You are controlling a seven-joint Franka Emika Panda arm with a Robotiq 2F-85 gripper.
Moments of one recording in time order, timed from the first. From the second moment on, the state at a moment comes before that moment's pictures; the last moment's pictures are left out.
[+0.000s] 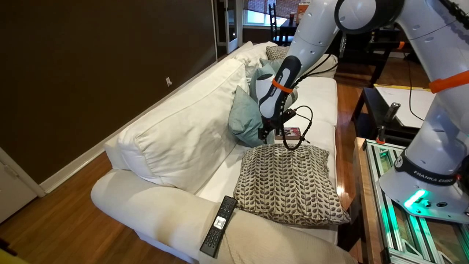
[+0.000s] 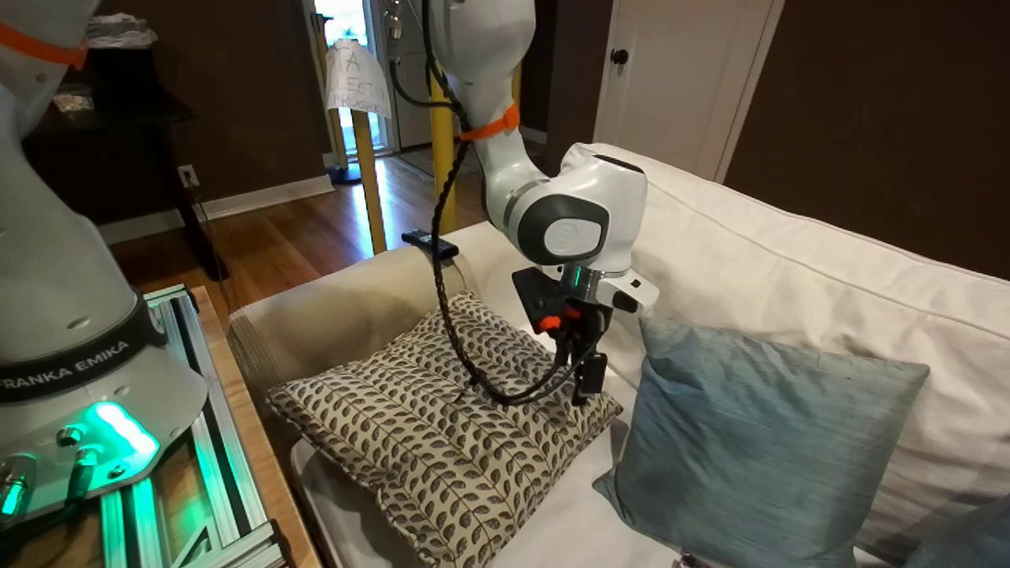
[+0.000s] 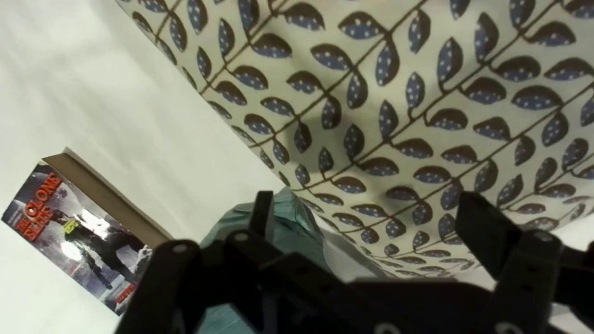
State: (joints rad) arm -0.16 0.74 -0.20 -2.06 0.03 2.67 0.15
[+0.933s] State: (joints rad) arm -0.27 0.97 -0.05 -1.84 0.14 2.66 0.08
